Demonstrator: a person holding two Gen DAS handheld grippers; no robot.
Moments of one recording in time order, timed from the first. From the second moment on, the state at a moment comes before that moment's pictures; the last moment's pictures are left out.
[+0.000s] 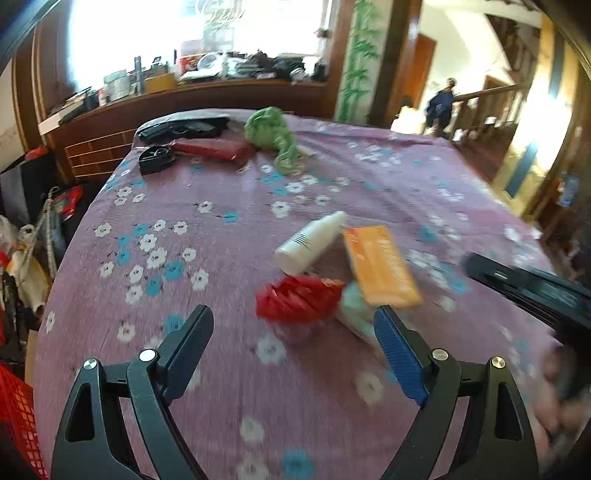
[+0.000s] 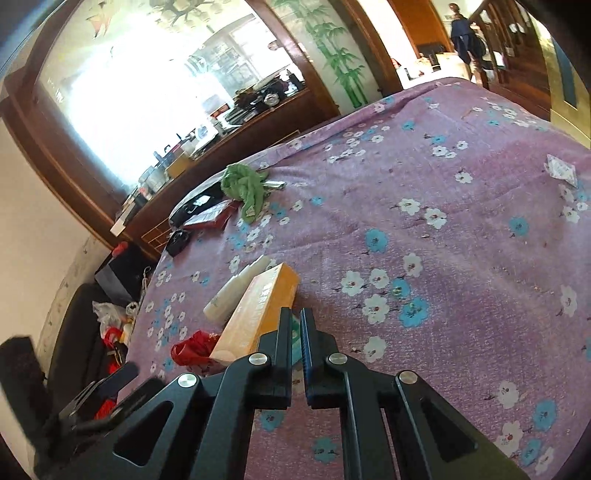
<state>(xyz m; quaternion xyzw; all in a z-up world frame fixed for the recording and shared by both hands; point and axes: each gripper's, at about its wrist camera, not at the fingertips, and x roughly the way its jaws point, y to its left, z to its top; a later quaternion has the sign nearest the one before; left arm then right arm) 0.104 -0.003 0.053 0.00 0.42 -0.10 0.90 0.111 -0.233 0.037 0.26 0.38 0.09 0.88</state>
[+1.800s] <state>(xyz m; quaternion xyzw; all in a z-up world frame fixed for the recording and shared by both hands) 0.102 0.070 0.047 -0.07 0.34 -0.02 0.94 0.120 -0.137 0.032 0.07 0.40 0.06 0.91</state>
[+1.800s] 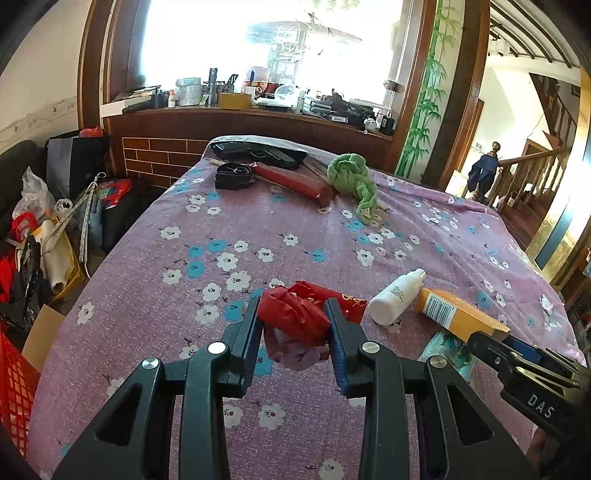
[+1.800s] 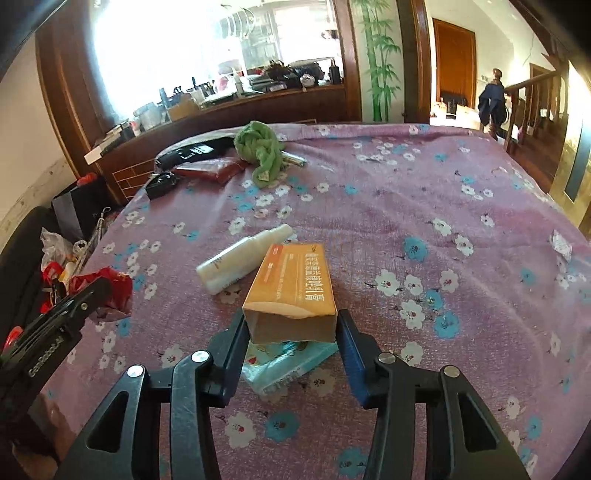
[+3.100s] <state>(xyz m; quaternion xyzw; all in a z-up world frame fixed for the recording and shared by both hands) 0.099 0.074 0.058 -0.08 0.33 -0.02 0.94 0.101 -0.124 0.047 0.06 0.37 0.08 0.92</state>
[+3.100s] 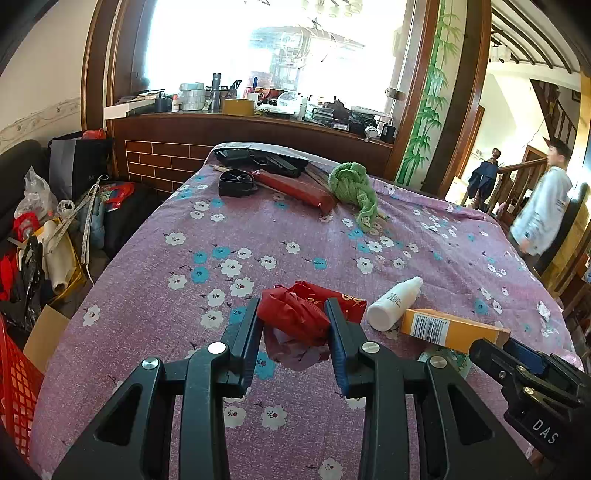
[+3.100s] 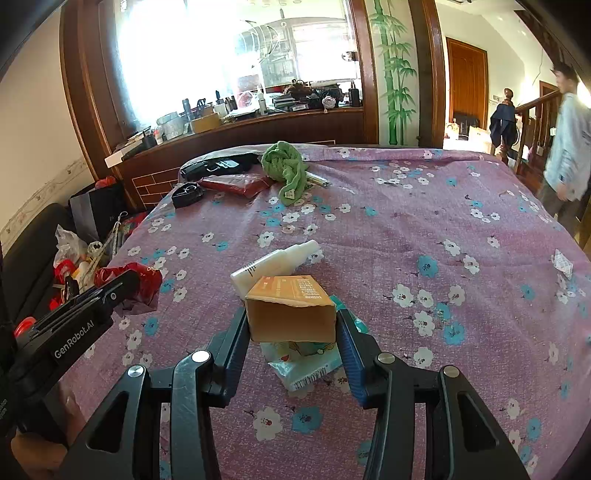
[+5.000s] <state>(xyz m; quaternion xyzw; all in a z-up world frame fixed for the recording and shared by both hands) 0.085 0.072 0.076 -0.10 0.32 -0.01 0.94 0.084 -0.129 0.075 0.09 0.32 0.10 0.94</state>
